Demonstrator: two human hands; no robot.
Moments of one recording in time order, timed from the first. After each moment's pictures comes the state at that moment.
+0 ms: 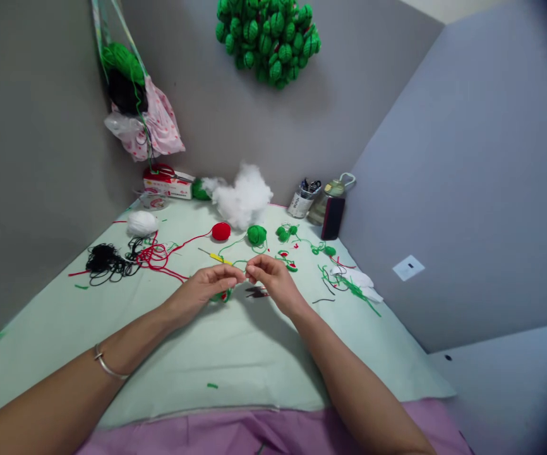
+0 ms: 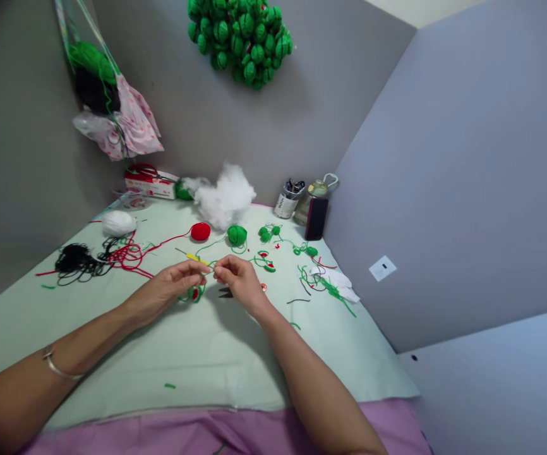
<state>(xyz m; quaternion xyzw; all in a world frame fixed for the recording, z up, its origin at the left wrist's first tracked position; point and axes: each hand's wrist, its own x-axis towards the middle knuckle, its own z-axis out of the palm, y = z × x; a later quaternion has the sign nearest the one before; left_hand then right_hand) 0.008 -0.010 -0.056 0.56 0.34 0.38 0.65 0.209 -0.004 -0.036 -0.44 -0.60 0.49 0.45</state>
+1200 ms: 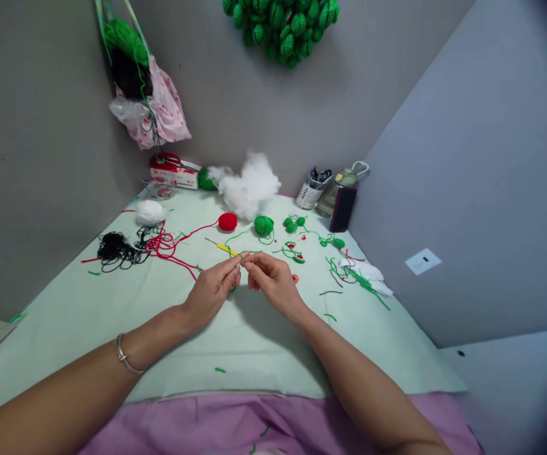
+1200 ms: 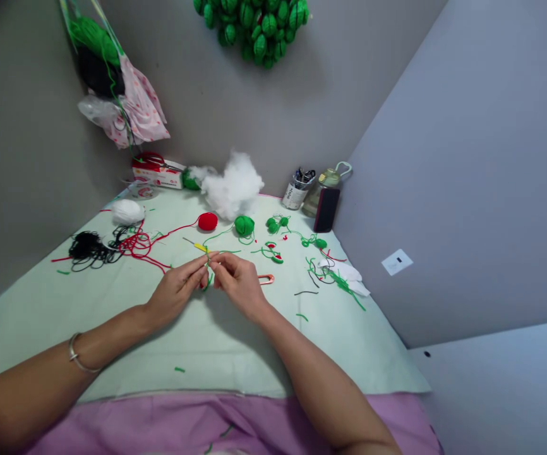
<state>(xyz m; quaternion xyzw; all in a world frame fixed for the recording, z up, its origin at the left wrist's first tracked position) 0.018 -0.027 -0.069 0.70 0.40 0.44 0.40 0.191 -0.025 -0.042 -0.44 -0.66 0.44 0.43</state>
